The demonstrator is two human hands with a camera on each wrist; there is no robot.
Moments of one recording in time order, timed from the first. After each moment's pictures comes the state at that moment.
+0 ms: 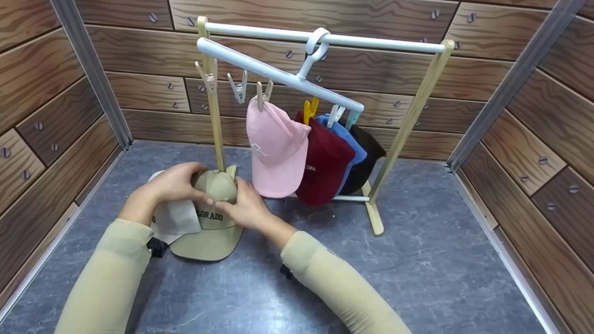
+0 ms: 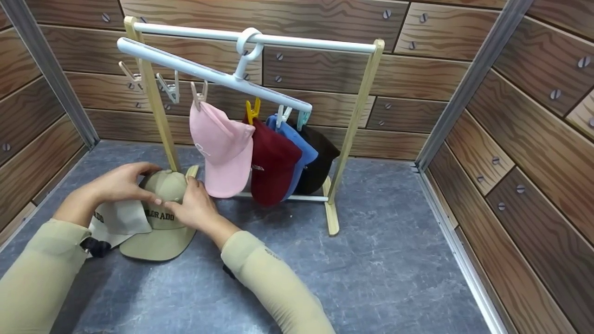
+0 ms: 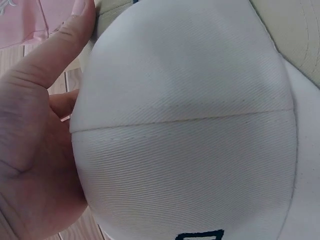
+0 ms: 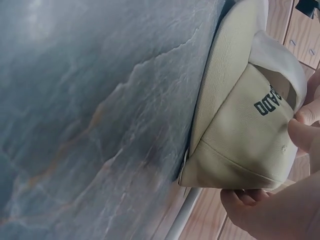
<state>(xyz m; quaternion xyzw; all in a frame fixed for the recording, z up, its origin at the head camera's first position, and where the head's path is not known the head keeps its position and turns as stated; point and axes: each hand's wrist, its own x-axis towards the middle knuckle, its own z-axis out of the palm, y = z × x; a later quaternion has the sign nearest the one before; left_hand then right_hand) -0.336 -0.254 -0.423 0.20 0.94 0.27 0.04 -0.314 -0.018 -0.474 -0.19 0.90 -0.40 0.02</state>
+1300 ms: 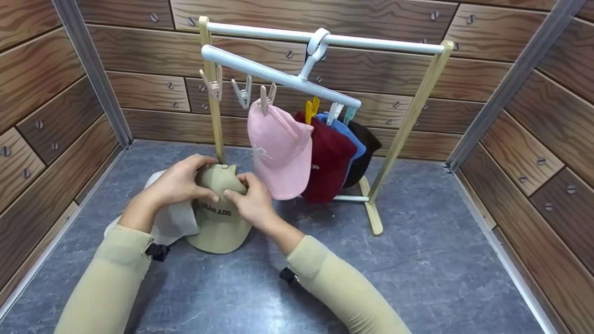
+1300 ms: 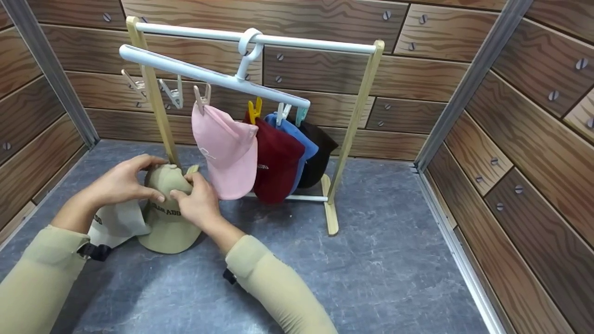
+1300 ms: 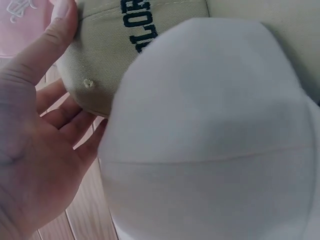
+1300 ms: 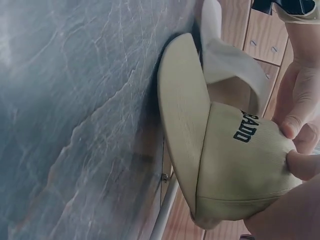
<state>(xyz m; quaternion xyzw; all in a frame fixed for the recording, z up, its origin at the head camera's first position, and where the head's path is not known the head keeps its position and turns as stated) -0.317 -0.240 -0.412 0.23 0.91 0.34 -0.03 -0.295 -0.008 -0.453 -0.16 0.82 -0.54 -0.08</state>
